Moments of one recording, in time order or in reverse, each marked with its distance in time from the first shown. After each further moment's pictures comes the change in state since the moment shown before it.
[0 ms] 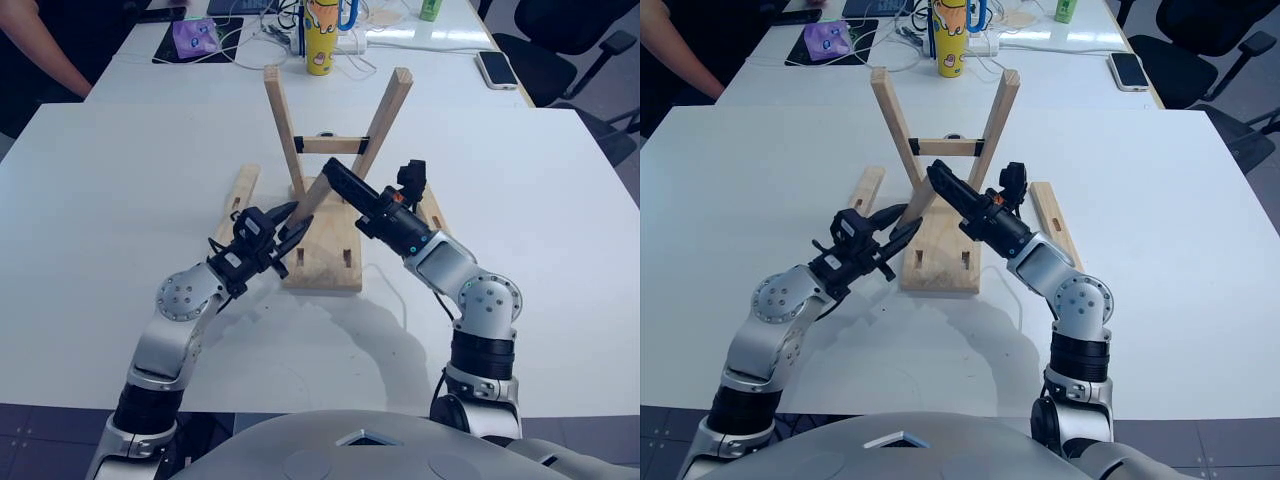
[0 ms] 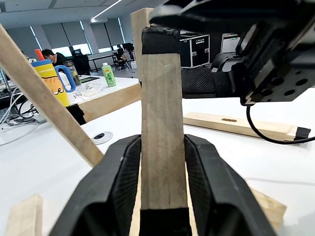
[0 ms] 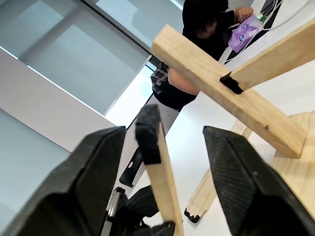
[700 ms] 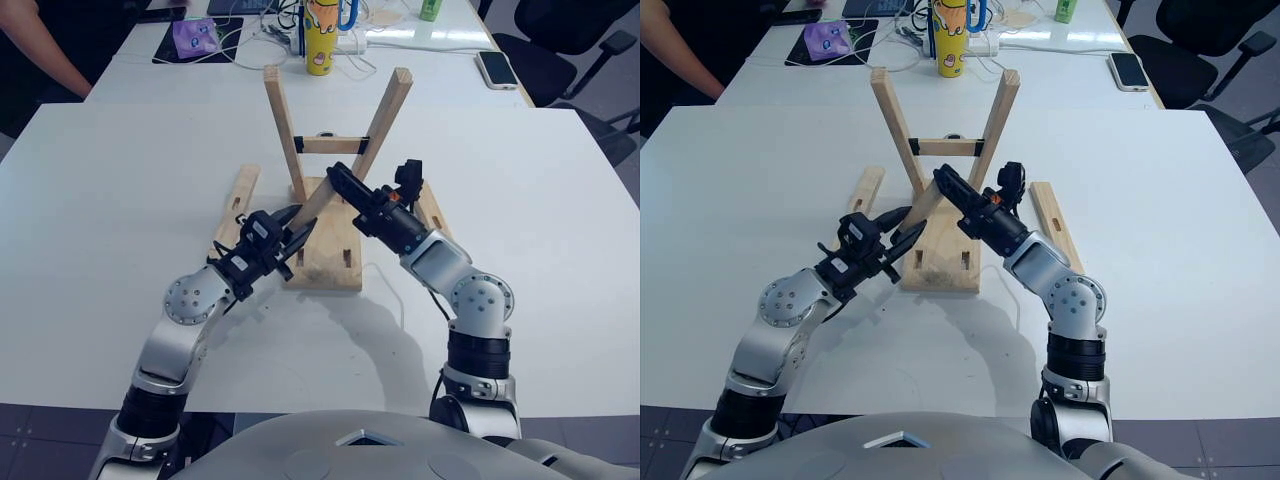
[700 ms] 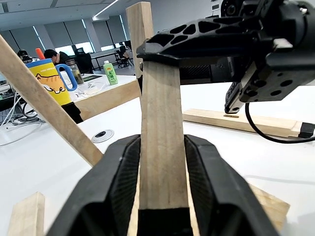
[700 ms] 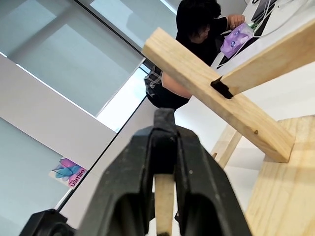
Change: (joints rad) left arm 0.007 -0.002 -0.024 -0.008 0.041 0.000 0.038; right arm 0.001 -0.002 0.036 0.011 -0.061 -0.055 0.000
